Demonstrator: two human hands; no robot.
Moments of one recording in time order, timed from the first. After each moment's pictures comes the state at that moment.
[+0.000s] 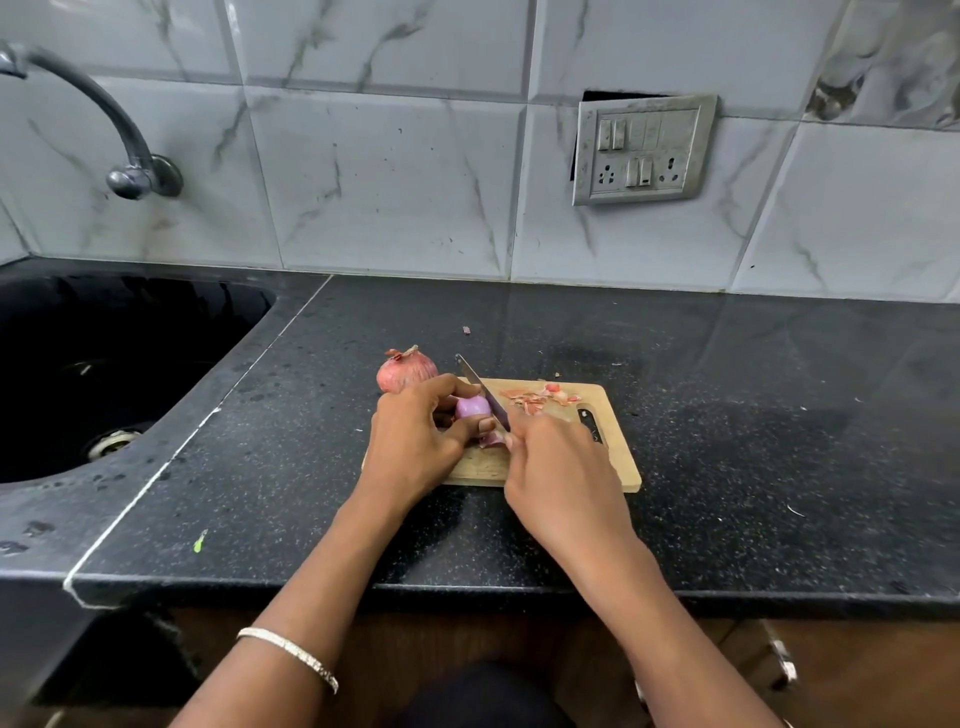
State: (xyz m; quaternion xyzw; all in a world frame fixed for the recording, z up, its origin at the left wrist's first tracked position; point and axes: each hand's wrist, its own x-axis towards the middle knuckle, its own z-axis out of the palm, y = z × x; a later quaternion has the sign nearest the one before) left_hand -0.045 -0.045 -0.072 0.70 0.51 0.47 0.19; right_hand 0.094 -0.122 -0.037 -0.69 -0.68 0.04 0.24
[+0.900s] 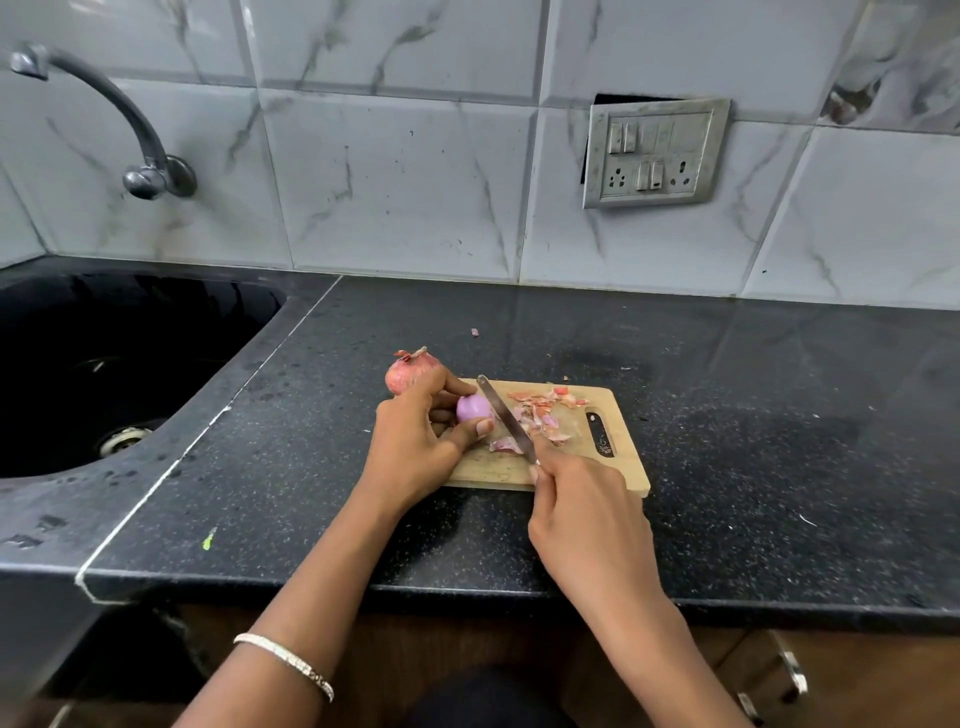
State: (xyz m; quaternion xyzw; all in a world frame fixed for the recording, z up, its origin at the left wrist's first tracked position) left_hand -0.054 -0.044 -0.078 0.69 0.47 0.50 0.25; right_hand 0.102 -0.146 -0.053 -0.72 -0.64 0.04 0.27
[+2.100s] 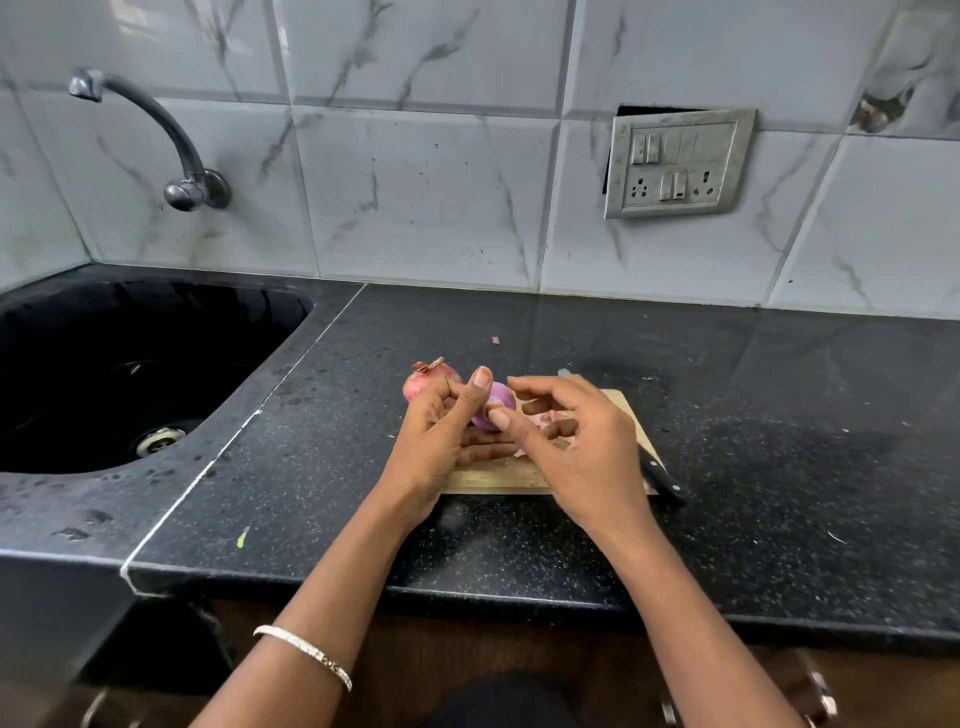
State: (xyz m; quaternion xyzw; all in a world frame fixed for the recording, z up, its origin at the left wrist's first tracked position) left_hand -0.048 -0.062 -0.054 0.49 0.34 0.55 0.58; right_hand 0.101 -0.093 -0.044 -0.46 -0.68 0.15 0.55
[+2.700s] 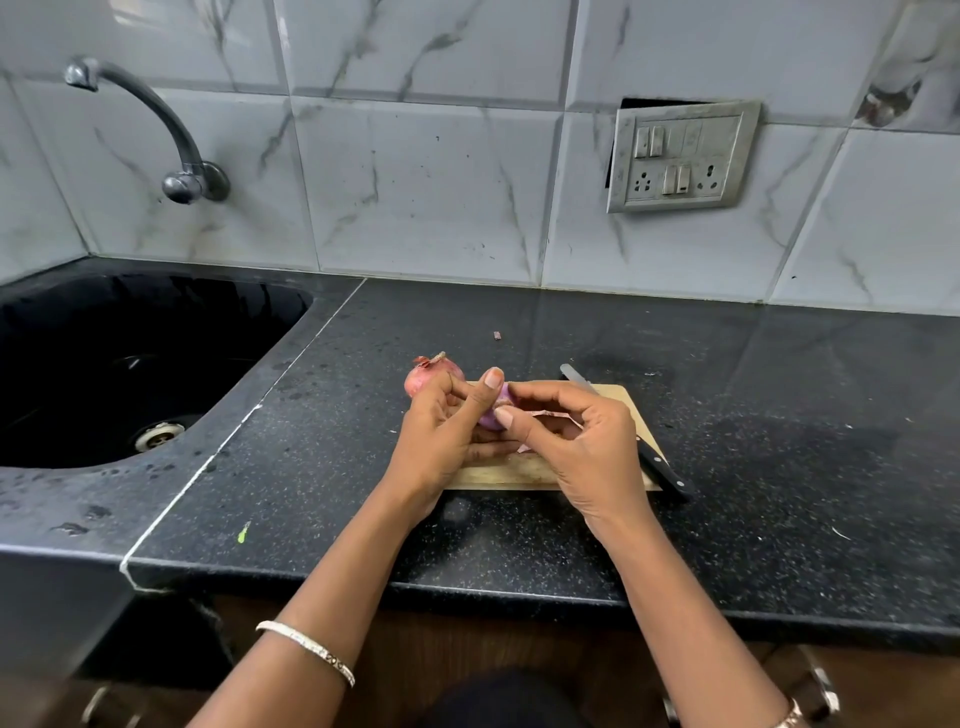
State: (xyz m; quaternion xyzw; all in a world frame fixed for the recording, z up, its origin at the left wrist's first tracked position) left_hand -0.047 -0.059 -0.060 0.49 0.35 0.56 0.57; right_hand 0.105 -0.075 -0.063 -0.40 -0.61 0.31 0.61
